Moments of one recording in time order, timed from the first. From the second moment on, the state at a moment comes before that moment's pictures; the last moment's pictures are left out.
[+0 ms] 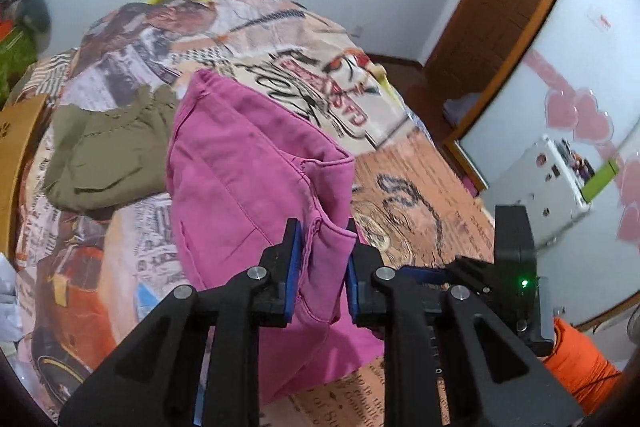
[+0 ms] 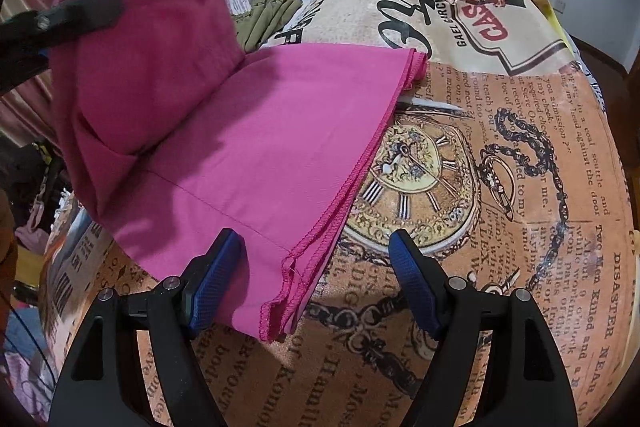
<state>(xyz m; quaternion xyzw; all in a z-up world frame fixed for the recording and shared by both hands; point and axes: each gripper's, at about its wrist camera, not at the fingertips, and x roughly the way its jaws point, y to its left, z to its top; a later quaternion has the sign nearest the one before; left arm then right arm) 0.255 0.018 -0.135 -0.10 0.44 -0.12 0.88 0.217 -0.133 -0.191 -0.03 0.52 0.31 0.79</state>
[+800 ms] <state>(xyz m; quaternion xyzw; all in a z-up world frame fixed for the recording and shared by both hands) 0.254 0.005 -0.142 -0.08 0.46 -0.14 0.87 0.208 -0.153 -0.171 -0.02 0.51 0.31 0.80</state>
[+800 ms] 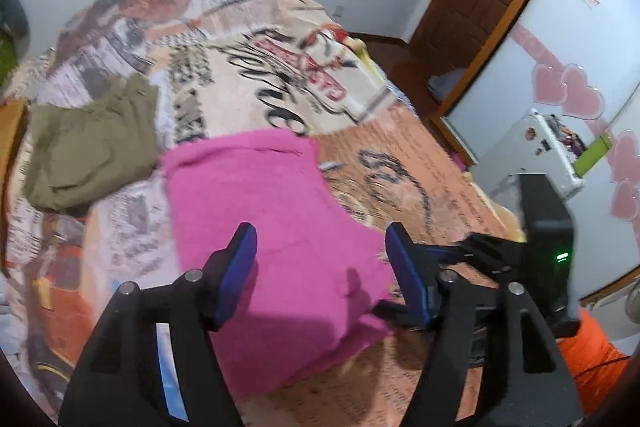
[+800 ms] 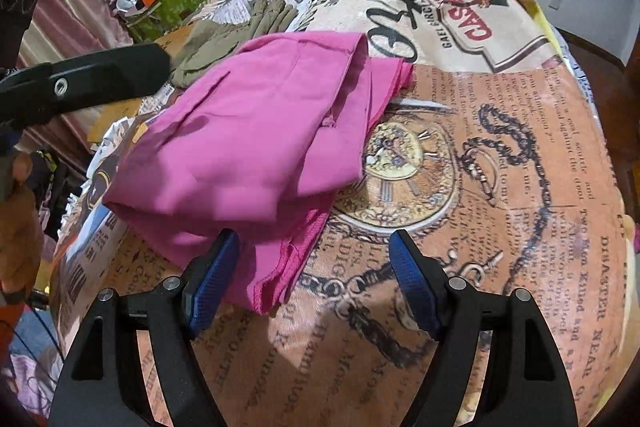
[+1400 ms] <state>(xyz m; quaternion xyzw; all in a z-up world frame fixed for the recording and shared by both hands) 0.339 0.099 -0.191 -0.03 0.51 -0.01 0.86 0.226 -0.151 -0.150 -0.03 0.50 0.29 0.82</state>
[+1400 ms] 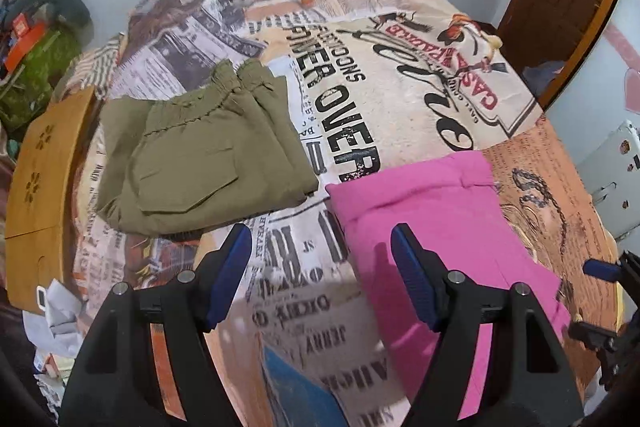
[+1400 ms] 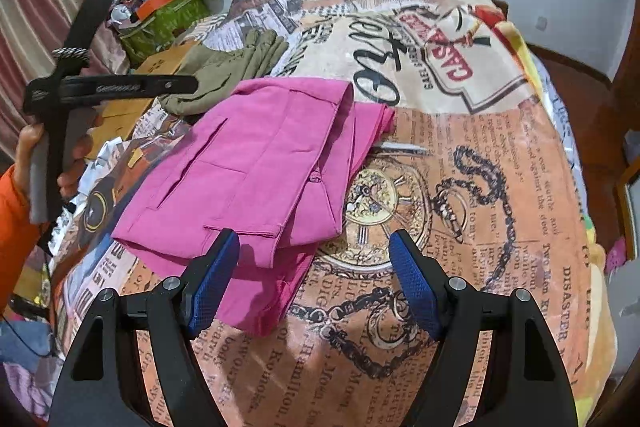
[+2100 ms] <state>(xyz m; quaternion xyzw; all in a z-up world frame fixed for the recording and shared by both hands) 0.381 0.062 -0.264 0.08 0.56 -0.01 0.82 0.222 -0.140 -0.151 -0.01 0.54 0.27 0.80</state>
